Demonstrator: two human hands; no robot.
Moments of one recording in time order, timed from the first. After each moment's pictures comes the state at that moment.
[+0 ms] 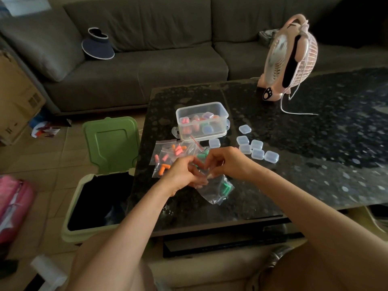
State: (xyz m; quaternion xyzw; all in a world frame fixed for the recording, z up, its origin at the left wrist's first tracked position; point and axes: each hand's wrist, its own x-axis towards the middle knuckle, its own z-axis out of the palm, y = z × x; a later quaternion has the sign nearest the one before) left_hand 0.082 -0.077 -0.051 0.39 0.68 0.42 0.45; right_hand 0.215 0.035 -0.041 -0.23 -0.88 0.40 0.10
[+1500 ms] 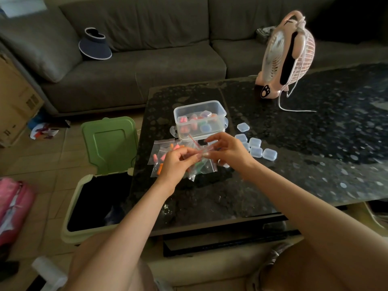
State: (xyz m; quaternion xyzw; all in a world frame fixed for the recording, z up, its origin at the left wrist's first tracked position) left_hand 0.085 -0.076 -0.051 0.40 0.67 0.54 0.32; right_hand 0.212 0.031 -0.035 -0.32 -0.73 0.57 0.22
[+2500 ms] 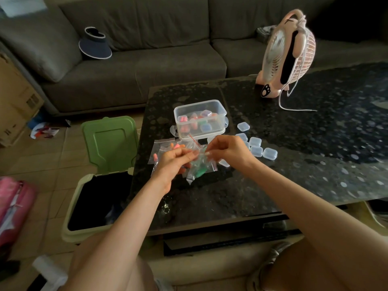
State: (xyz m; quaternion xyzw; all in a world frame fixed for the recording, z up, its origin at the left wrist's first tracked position) left_hand 0.069 -0.075 -0.057 0.35 0.65 0.55 0.39; right_hand 0.212 0.039 -0.041 -0.29 -0.78 0.50 0.23
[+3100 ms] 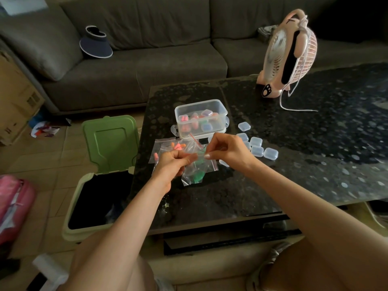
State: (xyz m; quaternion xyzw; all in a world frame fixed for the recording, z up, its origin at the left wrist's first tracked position) left_hand 0.065 -0.074 -0.062 0.30 0.71 0.53 0.36; right_hand 0.211 0.039 -0.040 -0.24 -0.81 0.47 0.25
